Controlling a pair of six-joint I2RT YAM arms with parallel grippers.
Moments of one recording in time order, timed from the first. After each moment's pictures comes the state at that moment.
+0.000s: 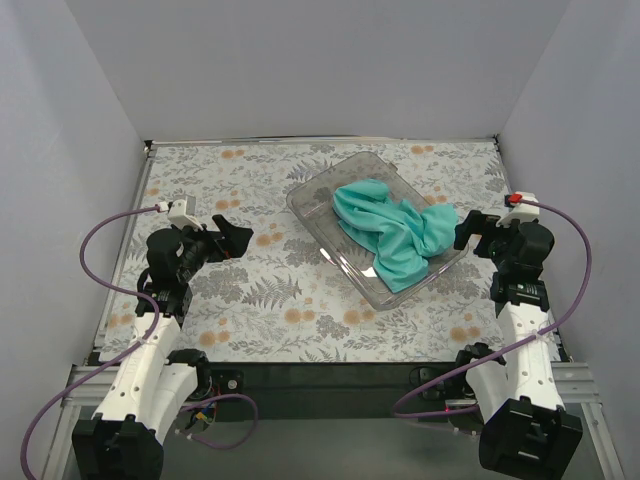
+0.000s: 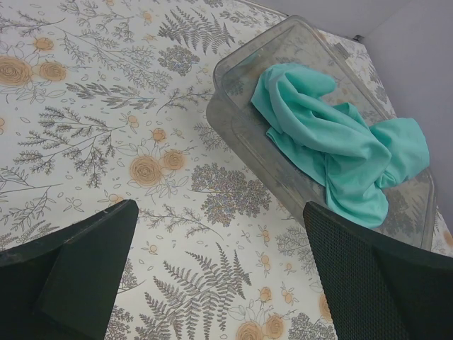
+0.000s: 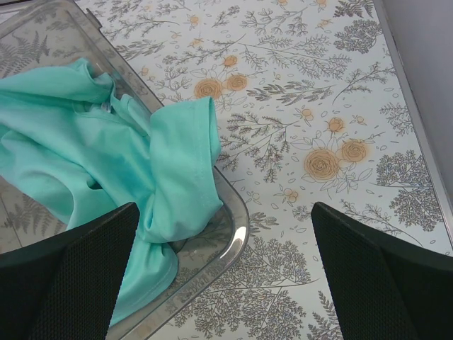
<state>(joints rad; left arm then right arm) -0.05 0.77 0.53 0.01 0.36 -0.45 -0.23 0.80 0.56 -0.08 -0.25 0.07</state>
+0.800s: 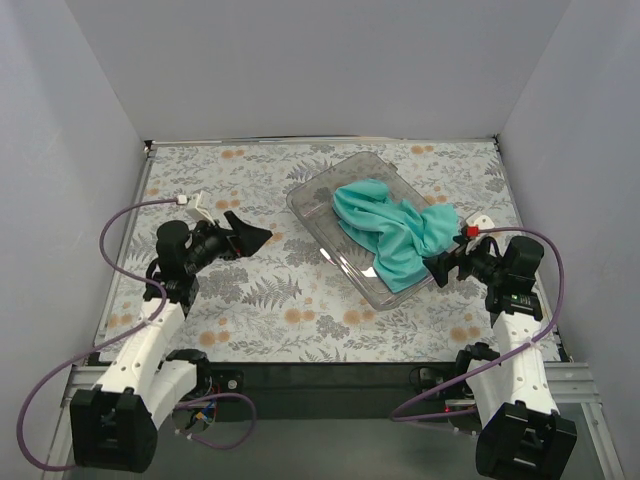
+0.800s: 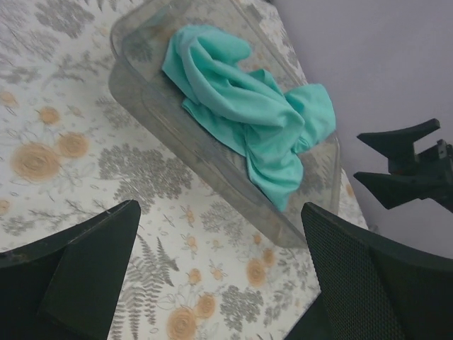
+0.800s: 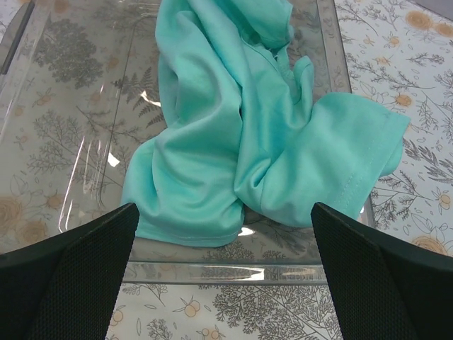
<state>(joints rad) -0.09 0.87 0.53 0.13 0.57 -0.59 -0.23 0.76 0.44 -0.11 -0.85 -0.37</state>
